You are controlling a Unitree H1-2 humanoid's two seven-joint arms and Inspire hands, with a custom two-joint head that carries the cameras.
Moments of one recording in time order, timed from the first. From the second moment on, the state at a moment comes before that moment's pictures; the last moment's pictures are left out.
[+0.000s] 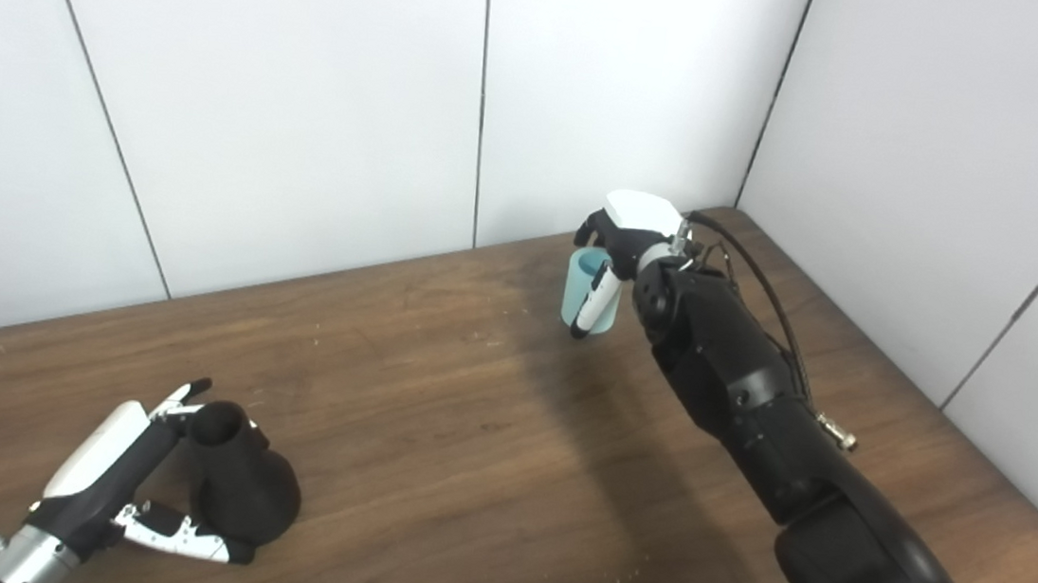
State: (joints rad) left arm -0.44 0.31 -0.44 0.34 0.42 -0.35 -0.11; right arm -0.63 -0.62 0.19 0.33 -0.79 0.43 0.30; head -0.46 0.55
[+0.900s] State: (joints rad) left arm -0.44 0.31 -0.43 0.33 0.42 -0.35 -0.12; right arm -0.60 -0.61 0.19 0.35 -0.76 0.43 0.23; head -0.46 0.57
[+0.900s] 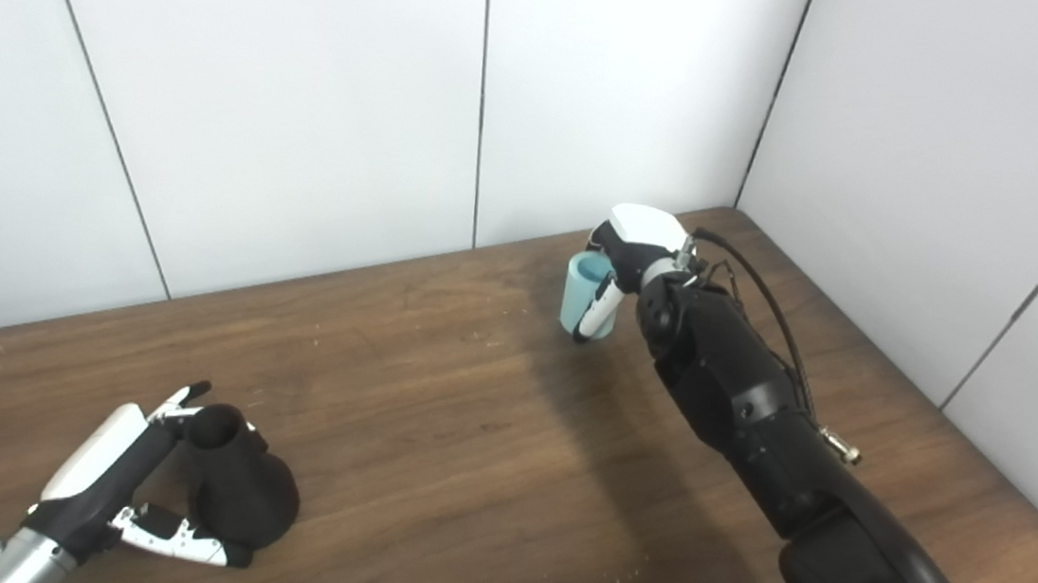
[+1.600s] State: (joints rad) left arm -0.44 0.31 -0.43 0.33 0.42 -0.35 -0.13; right arm -0.58 -0.61 0.18 0.29 -0.72 0.42 0.14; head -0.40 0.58
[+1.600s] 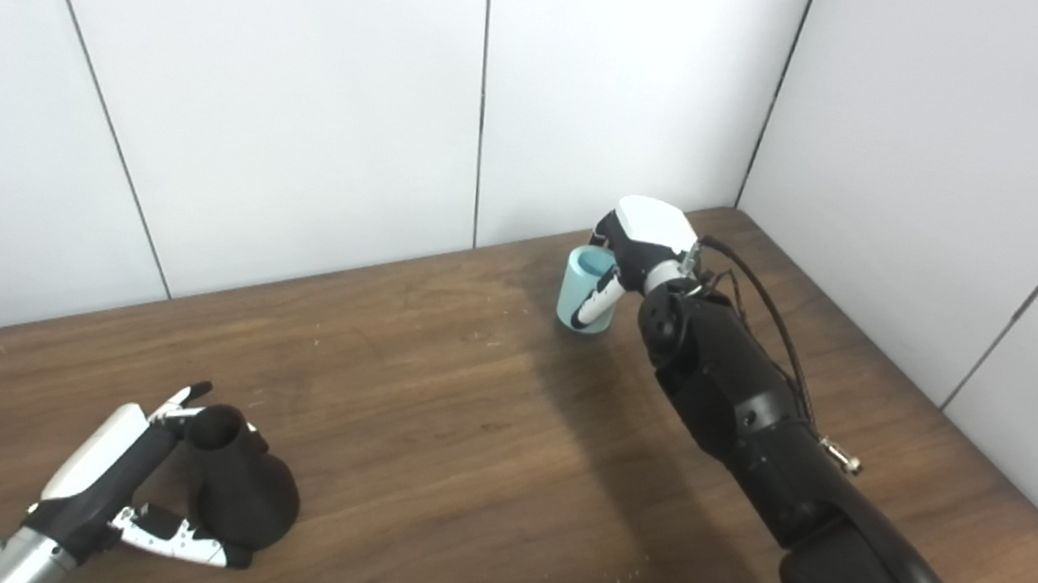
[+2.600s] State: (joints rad) left arm -0.47 0.23 -0.48 0.29 0.49 -0.18 -0.13; right arm -0.80 -0.54 0.30 -0.31 -0.54 0.43 0.67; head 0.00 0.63
